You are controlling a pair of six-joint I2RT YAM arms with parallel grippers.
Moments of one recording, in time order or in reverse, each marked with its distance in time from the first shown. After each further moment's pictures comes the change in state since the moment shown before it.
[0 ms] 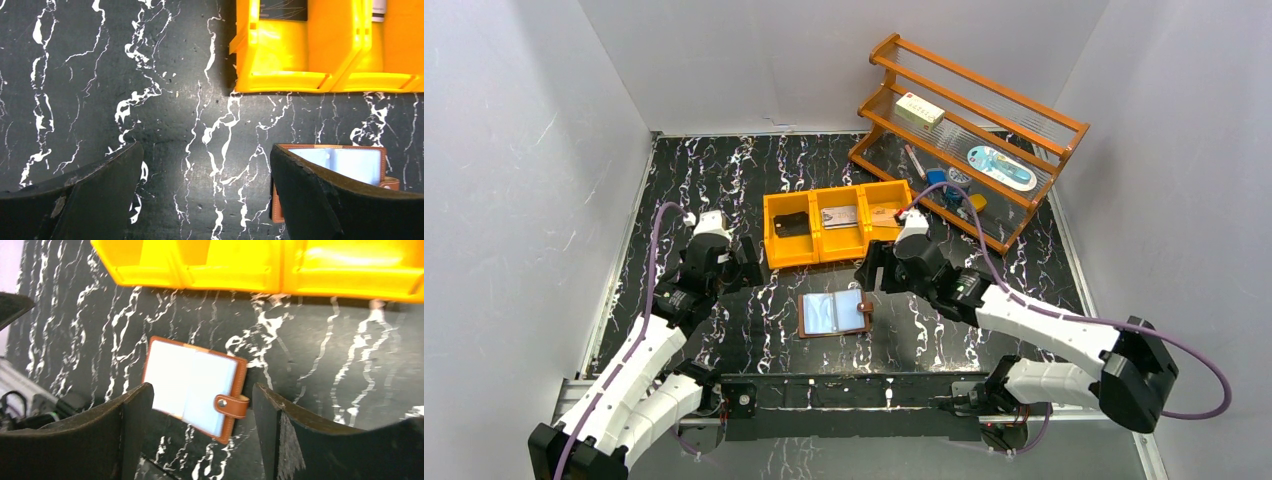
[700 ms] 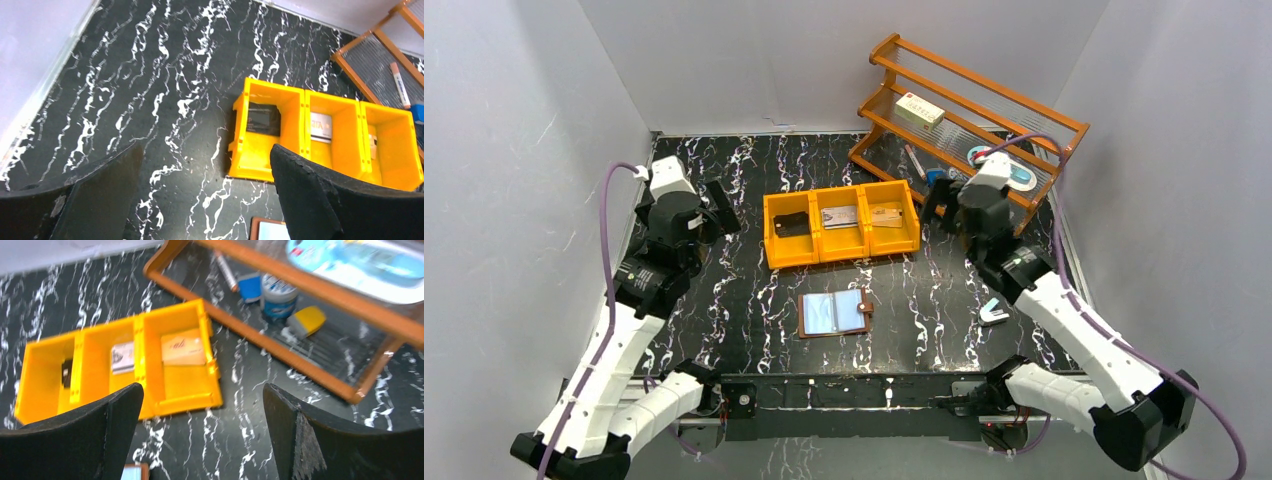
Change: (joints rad) left arm 0.002 0.079 0.413 -0.060 -0.234 0.023; right arm -0.265 -0.154 0.215 -0.179 0.351 -0.286
